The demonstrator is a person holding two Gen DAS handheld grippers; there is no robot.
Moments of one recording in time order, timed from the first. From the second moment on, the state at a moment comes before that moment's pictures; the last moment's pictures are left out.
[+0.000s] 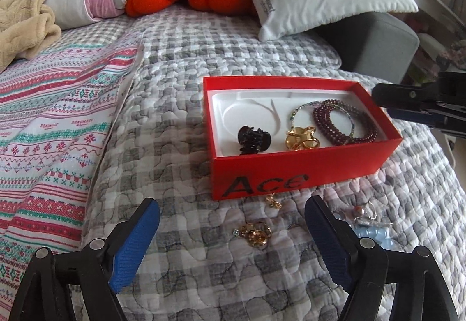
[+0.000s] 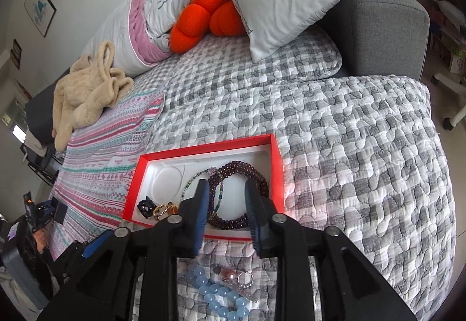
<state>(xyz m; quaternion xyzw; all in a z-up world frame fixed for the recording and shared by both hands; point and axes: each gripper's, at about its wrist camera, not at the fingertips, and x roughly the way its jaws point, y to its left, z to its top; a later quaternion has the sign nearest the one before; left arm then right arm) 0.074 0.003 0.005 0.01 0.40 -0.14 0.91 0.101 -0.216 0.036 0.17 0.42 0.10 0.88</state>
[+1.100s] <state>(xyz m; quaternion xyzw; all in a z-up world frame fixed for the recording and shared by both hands) 0.028 0.029 -0.017 0.06 0.42 -0.12 0.90 -0.005 -0.162 -0.016 -0.04 0.45 0.16 0.88</state>
